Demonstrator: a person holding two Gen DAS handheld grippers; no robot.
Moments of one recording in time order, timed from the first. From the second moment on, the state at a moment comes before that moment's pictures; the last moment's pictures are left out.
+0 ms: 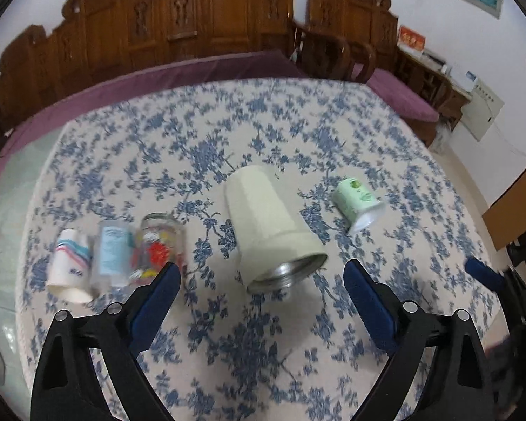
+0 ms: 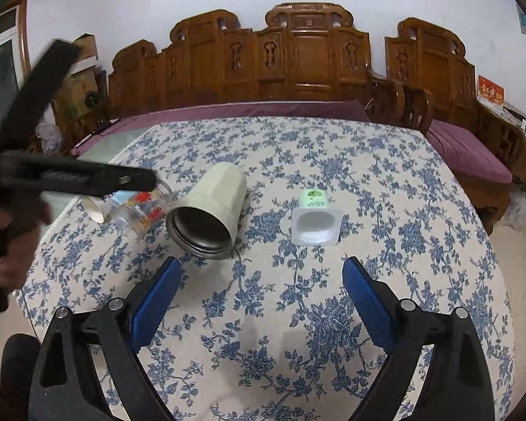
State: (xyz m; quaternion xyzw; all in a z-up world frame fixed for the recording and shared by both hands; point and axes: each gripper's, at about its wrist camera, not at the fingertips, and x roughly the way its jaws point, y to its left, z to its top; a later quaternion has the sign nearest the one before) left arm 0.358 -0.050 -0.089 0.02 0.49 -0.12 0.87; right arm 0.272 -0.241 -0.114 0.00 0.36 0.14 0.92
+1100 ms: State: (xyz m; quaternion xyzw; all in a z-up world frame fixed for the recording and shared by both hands) left arm 0.478 -0.085 -0.182 0.01 0.64 -0.08 0.76; right arm 0.286 -0.262 -0.162 0.02 0.40 0.13 0.91
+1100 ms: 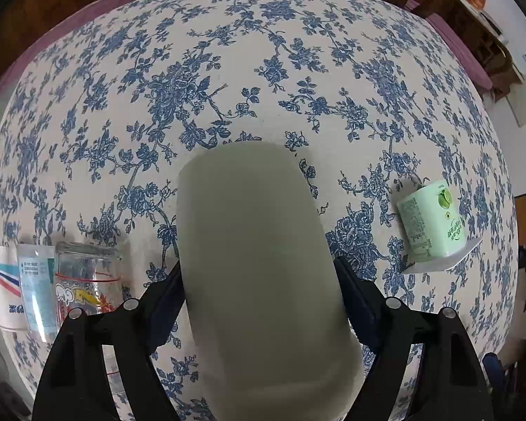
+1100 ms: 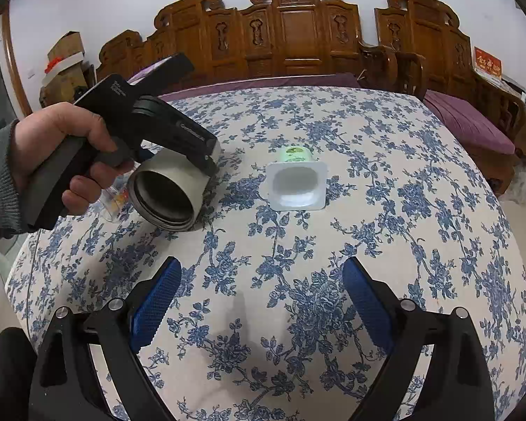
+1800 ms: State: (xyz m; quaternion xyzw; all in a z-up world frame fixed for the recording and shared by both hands) left arm 0.327 -0.088 -0.142 0.01 0.60 -0.15 0.78; right arm 0.243 -0.277 -0.140 0.02 0.39 0.09 0.92
